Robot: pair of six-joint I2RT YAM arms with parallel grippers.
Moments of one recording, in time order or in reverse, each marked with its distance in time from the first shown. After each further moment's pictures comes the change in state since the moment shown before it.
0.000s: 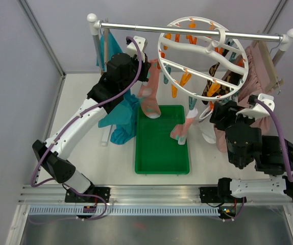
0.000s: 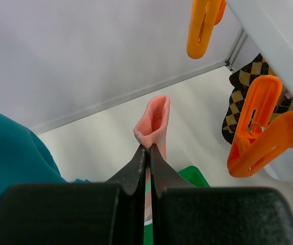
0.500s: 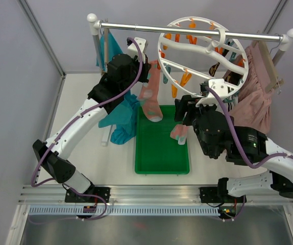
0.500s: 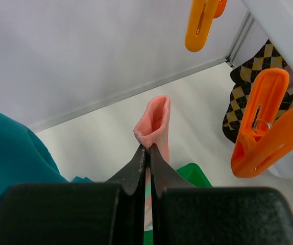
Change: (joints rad) left arm 0.000 0.000 -0.012 0.000 0.003 0.000; right arm 0.000 0.232 0.138 0.213 -0.294 -0.258
